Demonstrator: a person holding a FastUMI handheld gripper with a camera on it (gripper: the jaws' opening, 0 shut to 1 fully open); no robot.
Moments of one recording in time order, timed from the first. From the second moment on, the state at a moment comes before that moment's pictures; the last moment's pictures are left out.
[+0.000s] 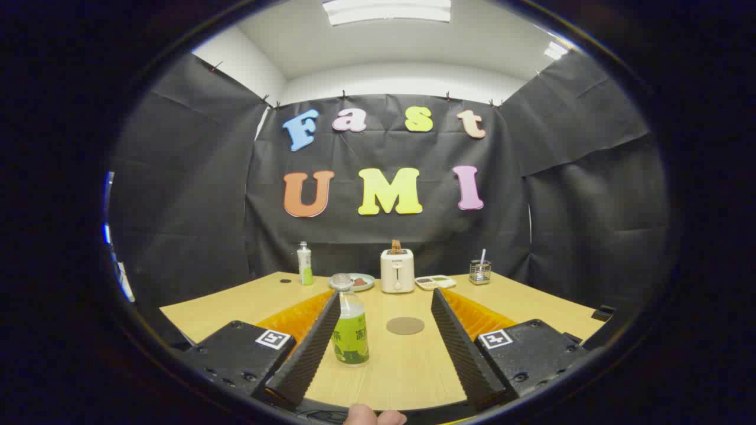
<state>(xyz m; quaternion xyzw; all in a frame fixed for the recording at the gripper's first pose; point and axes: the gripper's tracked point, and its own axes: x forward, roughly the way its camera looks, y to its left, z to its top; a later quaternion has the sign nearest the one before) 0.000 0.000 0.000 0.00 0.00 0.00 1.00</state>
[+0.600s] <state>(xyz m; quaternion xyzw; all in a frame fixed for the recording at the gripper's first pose) 0.003 0.006 -0.005 0.00 0.01 0.00 1.00</state>
